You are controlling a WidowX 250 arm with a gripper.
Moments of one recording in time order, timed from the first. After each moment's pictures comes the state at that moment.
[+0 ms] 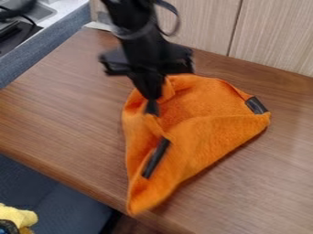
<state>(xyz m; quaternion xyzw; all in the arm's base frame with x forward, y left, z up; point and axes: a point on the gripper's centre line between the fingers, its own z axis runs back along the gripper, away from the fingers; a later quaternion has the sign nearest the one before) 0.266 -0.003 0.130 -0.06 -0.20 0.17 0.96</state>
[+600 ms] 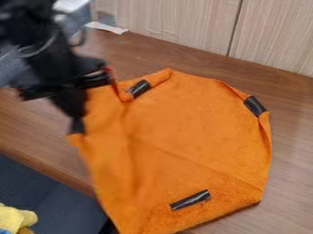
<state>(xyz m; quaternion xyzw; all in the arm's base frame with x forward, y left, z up) 0.200 0.067 0.116 -0.04 -0.17 0.29 0.94</state>
